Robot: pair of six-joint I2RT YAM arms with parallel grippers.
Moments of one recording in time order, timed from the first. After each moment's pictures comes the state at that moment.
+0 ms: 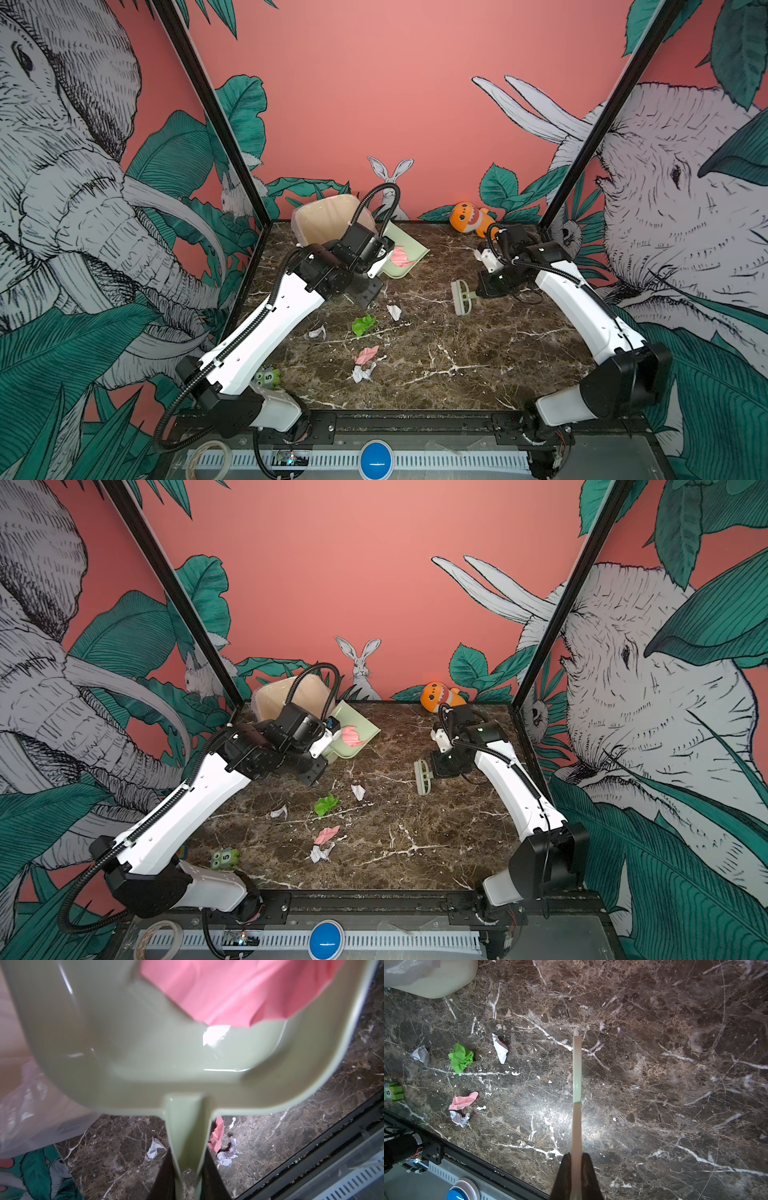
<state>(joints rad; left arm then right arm) -0.71 1.40 1.69 -1.32 -0.14 0.05 0.28 1.47 1.41 -1.16 -0.26 0.06</state>
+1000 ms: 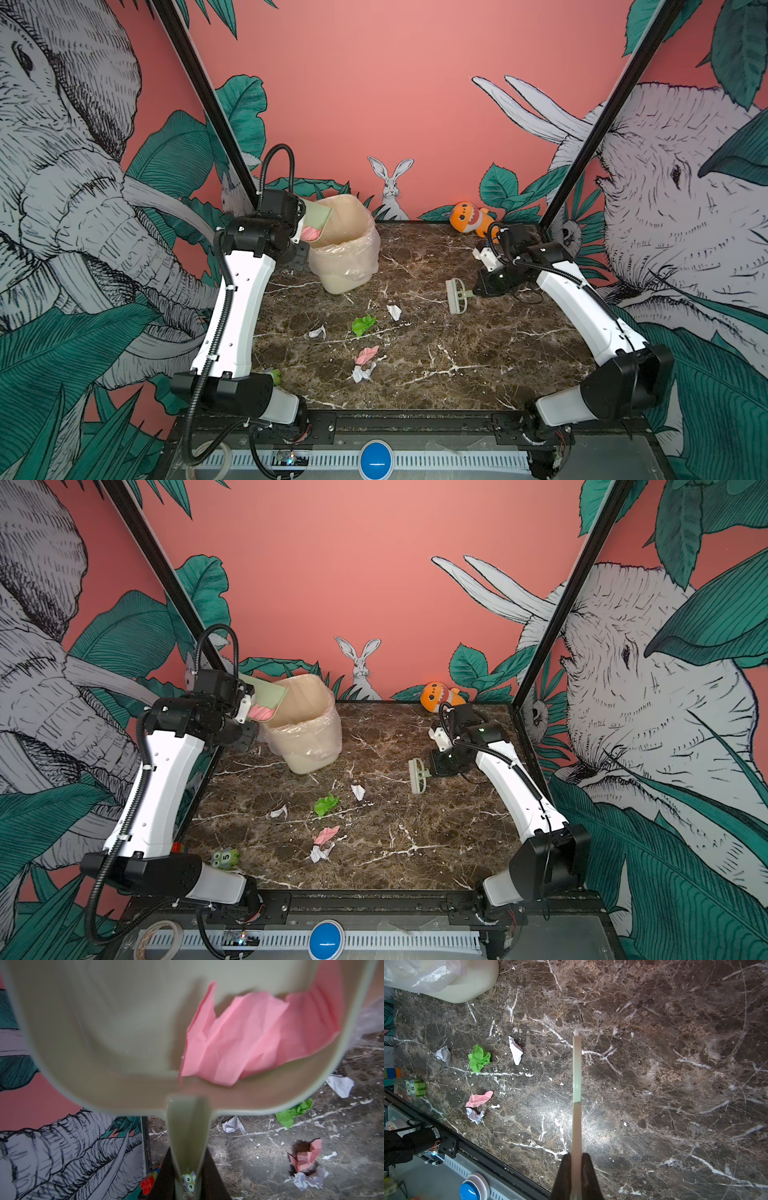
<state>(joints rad) -0.16 1.49 1.87 -1.42 -0.28 0.17 0.27 1.46 1.41 -1.15 -0.32 0.05</state>
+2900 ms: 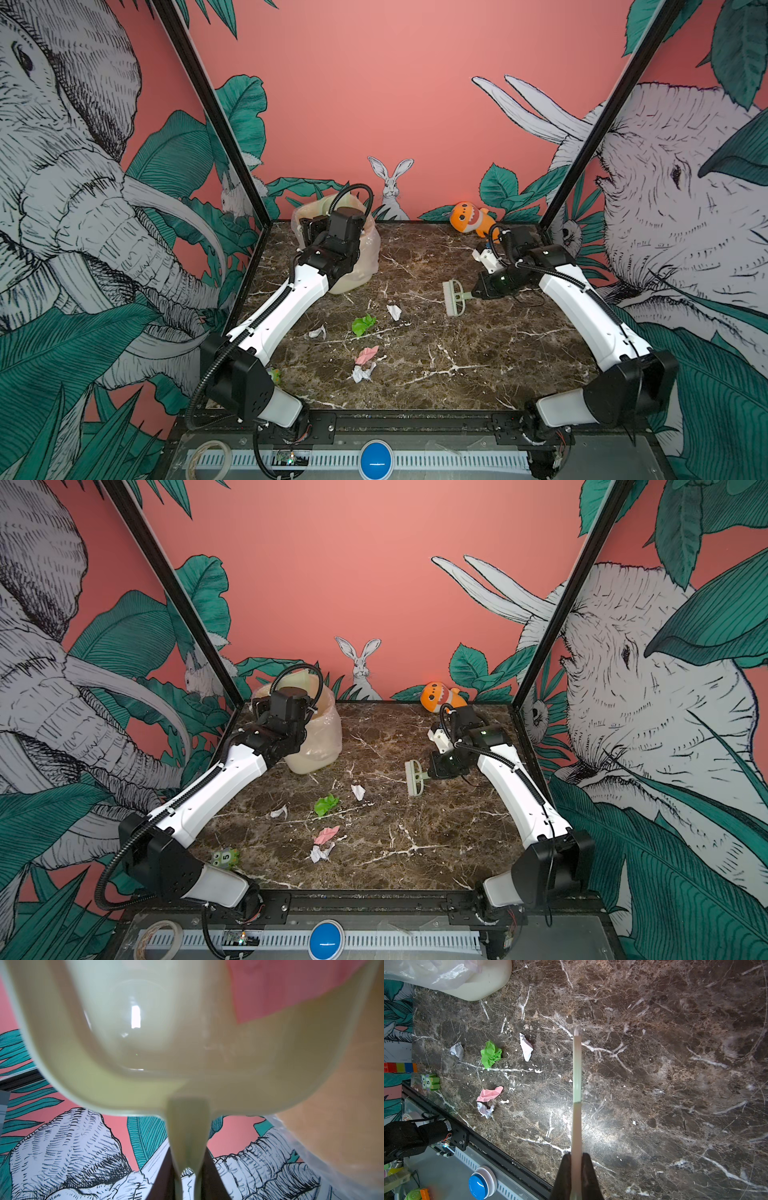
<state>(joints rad) -0.50 1.47 1.39 -0.36 -1.19 1.39 0.27 1.43 1.39 -1.15 -0.37 0.05</state>
